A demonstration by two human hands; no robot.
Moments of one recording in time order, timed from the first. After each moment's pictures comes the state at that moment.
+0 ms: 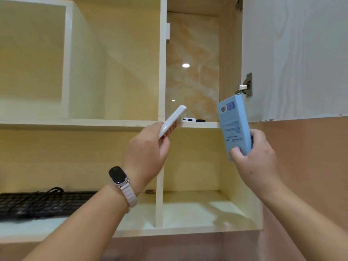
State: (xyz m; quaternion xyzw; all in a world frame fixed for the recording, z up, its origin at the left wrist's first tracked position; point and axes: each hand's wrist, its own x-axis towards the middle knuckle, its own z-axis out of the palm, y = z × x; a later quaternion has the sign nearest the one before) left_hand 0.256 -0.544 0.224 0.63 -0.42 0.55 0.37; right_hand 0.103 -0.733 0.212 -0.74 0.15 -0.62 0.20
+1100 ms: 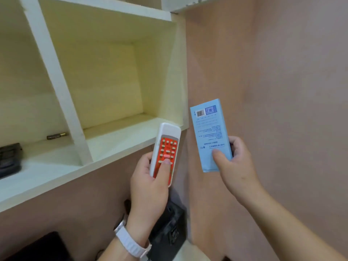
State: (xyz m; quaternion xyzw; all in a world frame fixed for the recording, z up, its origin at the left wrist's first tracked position) left_hand 0.190 -0.608 -0.010 0.53 -0.45 -0.14 0.70; right_hand 0.022 -0.678 0.009 -0.62 0.39 -0.58 0.35
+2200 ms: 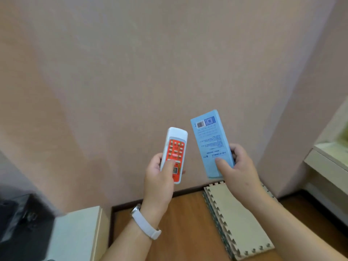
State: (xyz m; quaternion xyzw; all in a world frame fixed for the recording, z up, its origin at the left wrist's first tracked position) left_hand -0.057 -0.381 -0.101 0.32 -0.59 -0.63 0.39; right_hand -0.179 -0.259 -0.079 -0.31 0.73 -0.60 0.10
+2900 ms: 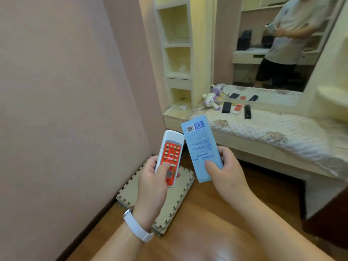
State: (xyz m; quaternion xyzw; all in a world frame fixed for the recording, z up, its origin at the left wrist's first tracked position) left_hand -0.258 0.010 -0.125 0.08 -0.71 -0.69 0.09; right_hand -0.269 0.184 -0.124 0.02 0.78 -0.63 -0.07
